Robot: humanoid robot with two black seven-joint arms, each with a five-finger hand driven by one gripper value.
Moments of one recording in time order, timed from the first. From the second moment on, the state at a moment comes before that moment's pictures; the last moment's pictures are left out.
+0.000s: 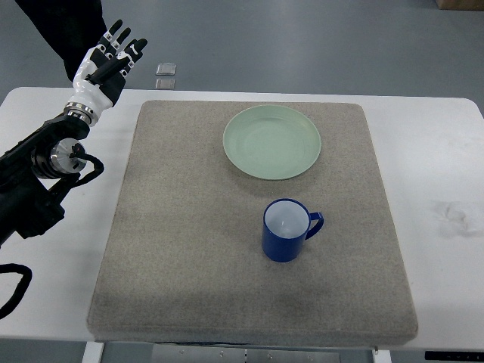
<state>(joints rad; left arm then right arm) -0.82 0.26 -0.87 -0.62 0.20 -0.18 -0.35 0.00 0.00 0.04 0.07 -0.03 0.18 0.22</state>
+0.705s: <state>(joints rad) -0.81 0.26 -0.83 -0.63 0.21 -0.19 -0.37 0.00 0.00 0.04 0.07 -0.03 0.18 0.22</state>
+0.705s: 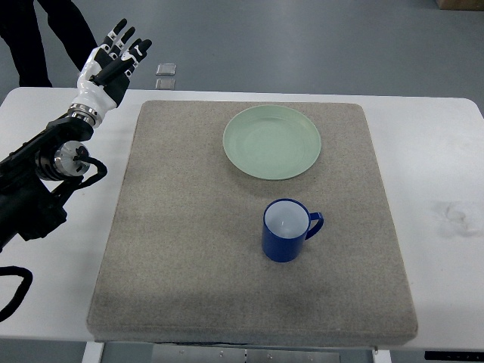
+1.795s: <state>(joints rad) -0.82 0.39 -0.58 -0.82 0.36 -0.45 -0.37 0.00 0.00 0.04 0.07 -0.03 0.18 0.22</state>
